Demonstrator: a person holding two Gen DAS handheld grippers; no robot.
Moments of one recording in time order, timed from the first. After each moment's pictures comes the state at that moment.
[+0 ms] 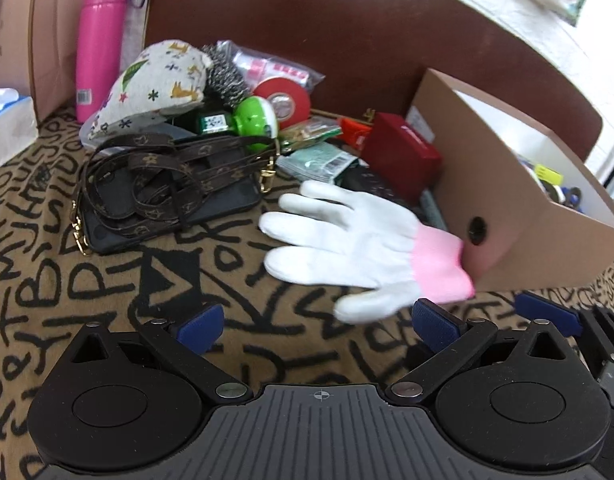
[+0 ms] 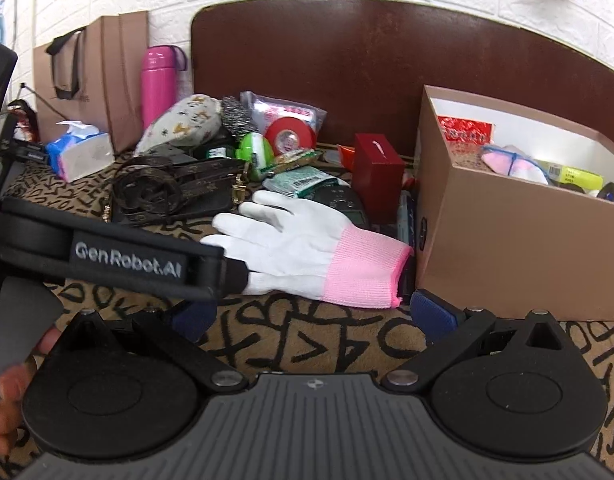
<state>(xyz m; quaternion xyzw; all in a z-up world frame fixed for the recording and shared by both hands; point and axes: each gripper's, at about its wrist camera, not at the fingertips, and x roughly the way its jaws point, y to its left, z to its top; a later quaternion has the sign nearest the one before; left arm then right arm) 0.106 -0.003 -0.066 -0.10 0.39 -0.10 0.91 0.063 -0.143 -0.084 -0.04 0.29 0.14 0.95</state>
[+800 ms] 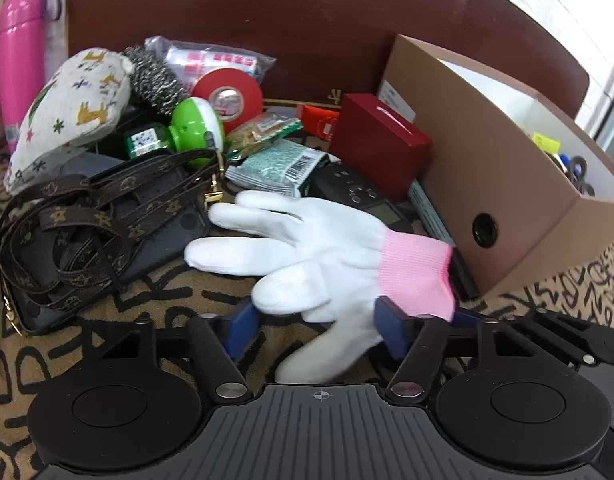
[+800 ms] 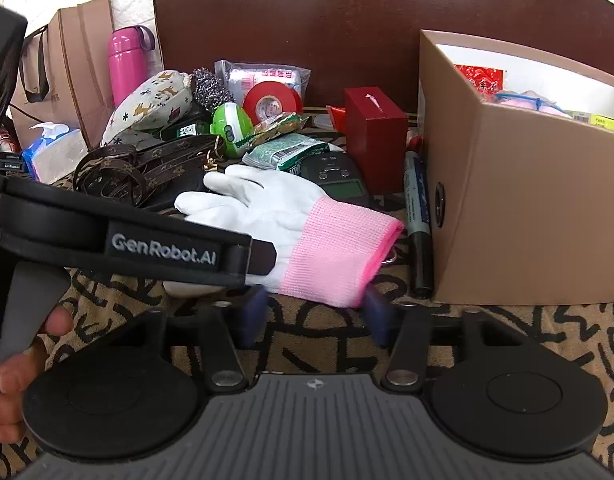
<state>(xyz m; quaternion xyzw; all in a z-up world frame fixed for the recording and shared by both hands) 0.154 -0.030 -0.081 -0.03 0.40 -0.16 0.90 0.109 -0.144 -0.110 -0.01 0.33 0.14 0.93</state>
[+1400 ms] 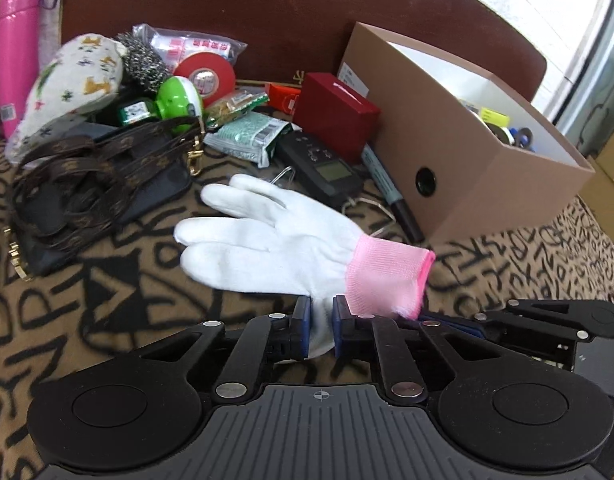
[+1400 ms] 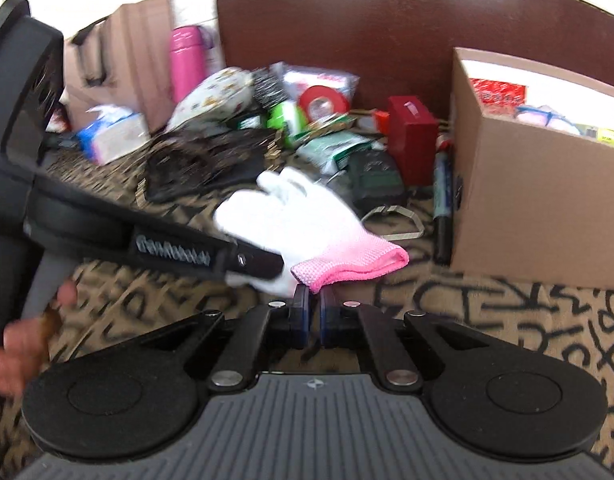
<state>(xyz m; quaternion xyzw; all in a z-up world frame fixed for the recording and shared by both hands) 0.101 -0.016 -0.072 -0.04 0.41 -0.20 0.89 0.055 -0.151 -0.094 -0.03 0.33 0.21 0.92</state>
